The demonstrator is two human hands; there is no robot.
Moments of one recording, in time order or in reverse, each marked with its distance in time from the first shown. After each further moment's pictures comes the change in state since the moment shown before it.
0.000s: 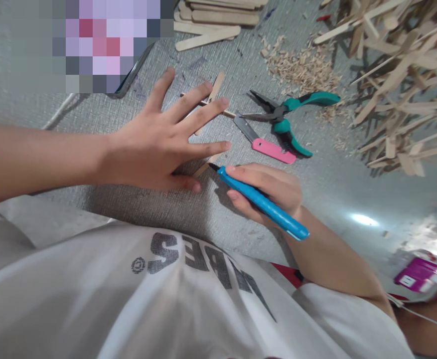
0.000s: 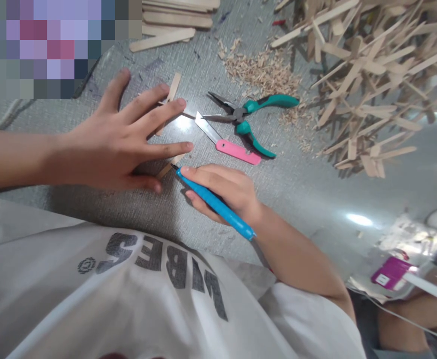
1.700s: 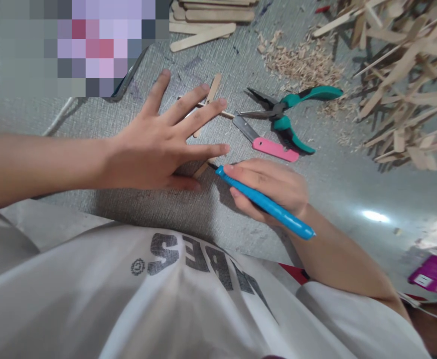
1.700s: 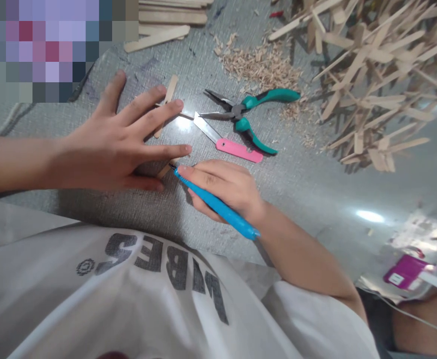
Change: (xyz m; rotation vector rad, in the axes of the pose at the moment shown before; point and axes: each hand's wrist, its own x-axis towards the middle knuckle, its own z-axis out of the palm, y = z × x) left_hand 0.002 0.004 -0.007 -0.018 -0.039 -0.016; right_hand 0.002 0.003 -0.002 -0.123 -0.008 -0.070
